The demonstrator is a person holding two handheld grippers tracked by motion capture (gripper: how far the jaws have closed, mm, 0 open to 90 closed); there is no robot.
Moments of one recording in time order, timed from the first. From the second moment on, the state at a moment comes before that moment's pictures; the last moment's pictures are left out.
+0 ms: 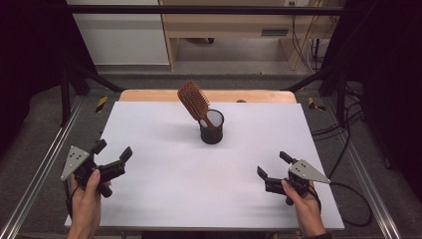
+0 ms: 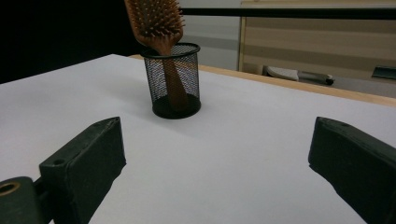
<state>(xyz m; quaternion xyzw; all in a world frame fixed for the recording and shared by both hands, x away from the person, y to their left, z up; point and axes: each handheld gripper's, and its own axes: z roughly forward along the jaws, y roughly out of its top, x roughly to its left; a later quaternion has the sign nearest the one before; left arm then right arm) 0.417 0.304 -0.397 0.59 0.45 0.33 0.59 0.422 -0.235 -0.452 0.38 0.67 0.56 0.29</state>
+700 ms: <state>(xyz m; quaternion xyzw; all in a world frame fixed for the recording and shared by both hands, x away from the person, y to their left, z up) 0.383 0.299 -0.434 0.61 0.43 0.32 0.58 0.416 -0.257 -0.453 0.38 0.67 0.56 0.32</state>
